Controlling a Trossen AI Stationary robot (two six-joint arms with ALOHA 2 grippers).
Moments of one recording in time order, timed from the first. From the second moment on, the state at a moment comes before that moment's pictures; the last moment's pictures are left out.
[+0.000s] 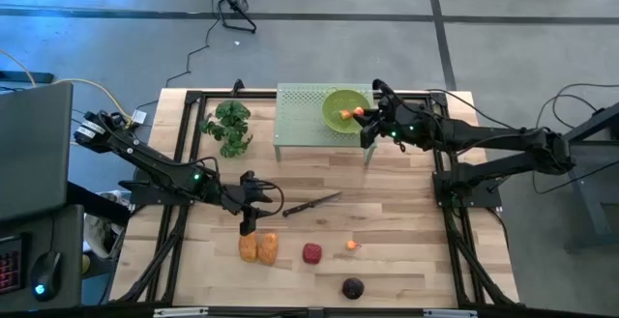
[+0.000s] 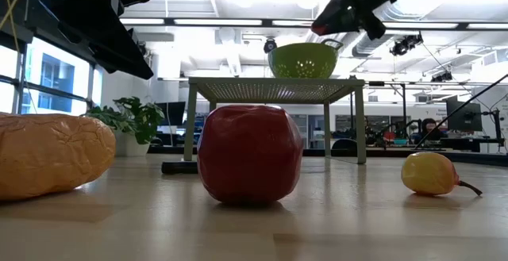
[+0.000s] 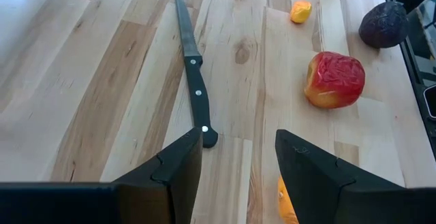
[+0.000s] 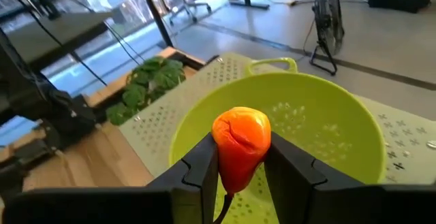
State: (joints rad) left arm -0.40 1.15 0.63 -0.14 -0.28 -0.51; right arm -0.21 1.09 0.86 -0.14 0.37 0.45
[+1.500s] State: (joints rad) left arm -0.40 1.15 0.63 -0.13 -0.27 -0.50; right arm -0.26 1.18 0.86 -0.18 0.39 0.42
